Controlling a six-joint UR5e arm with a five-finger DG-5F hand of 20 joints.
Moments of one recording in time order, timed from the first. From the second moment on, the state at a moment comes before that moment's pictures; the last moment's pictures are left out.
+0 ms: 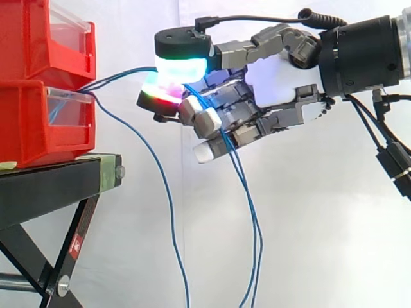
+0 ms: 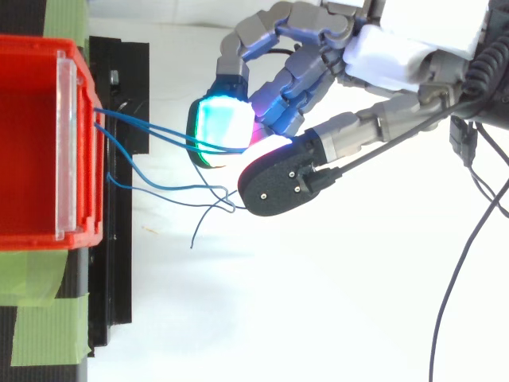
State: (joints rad) arm 0.12 -1.91 -1.58 -2.94 -1.20 -0.05
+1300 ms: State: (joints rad) arm 0.12 -1.91 -1.58 -2.95 -1.20 -0.05
